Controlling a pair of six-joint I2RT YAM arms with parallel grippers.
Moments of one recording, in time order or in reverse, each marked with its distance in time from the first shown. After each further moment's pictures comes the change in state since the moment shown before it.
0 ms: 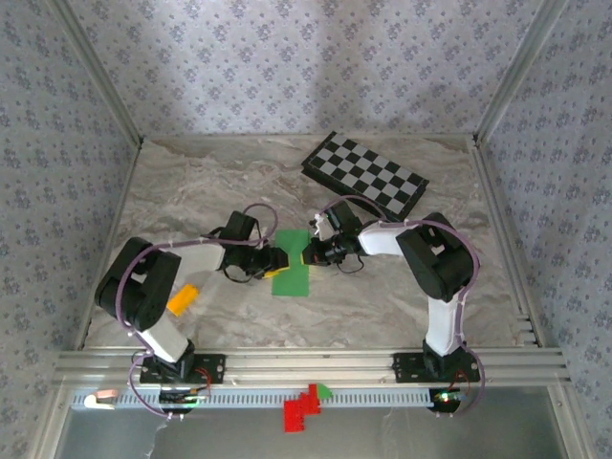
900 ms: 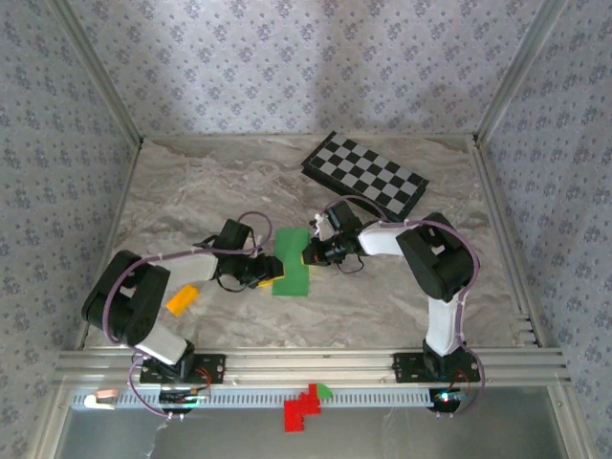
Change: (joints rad) left arm -0.004 -0.129 -0.090 -0.060 -0.019 0.006; right arm 0.000 -0.001 -0.003 0.004 0.000 0.000
